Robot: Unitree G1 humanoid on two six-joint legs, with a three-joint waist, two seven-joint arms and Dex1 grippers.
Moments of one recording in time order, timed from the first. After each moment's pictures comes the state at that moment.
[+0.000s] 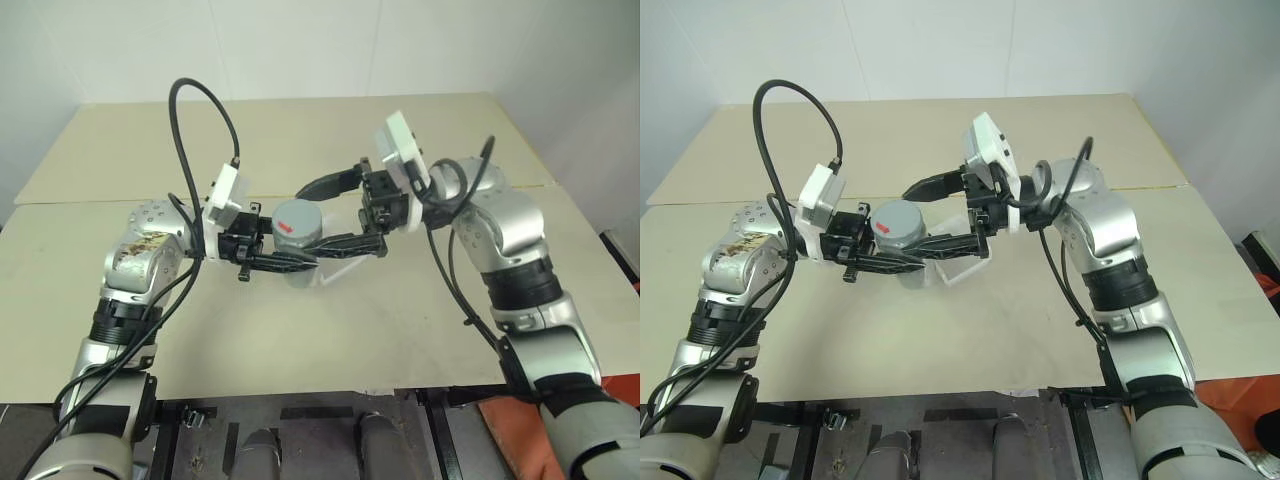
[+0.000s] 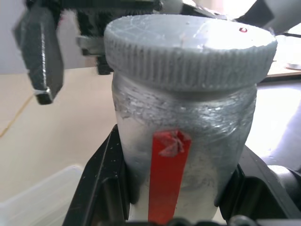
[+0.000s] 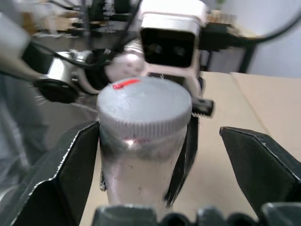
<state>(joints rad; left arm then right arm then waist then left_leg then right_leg) -0.74 0.58 -0.03 0.11 -0.51 0.35 -1.47 -0.95 -0.48 0.18 0.07 0.51 0.46 1.26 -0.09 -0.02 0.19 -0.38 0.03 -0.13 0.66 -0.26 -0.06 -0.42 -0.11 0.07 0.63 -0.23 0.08</state>
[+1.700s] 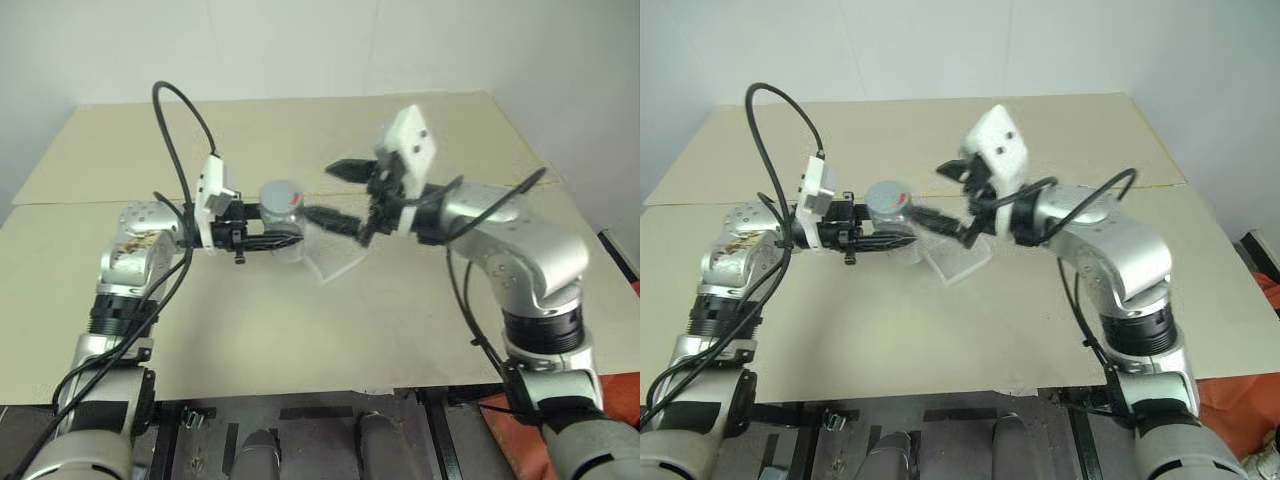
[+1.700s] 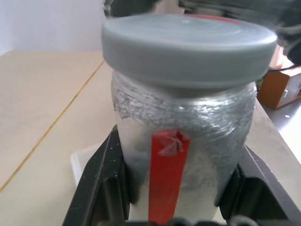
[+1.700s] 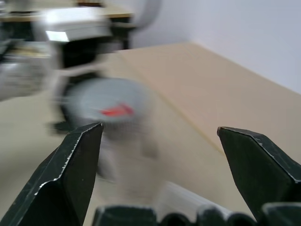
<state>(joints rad) -0.76 0.60 -0.01 0.25 -0.46 0.27 -1.41 -0.85 -0.51 0.04 -0.30 0.52 0.87 0.61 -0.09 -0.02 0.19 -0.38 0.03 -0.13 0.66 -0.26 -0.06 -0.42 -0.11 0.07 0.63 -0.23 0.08</state>
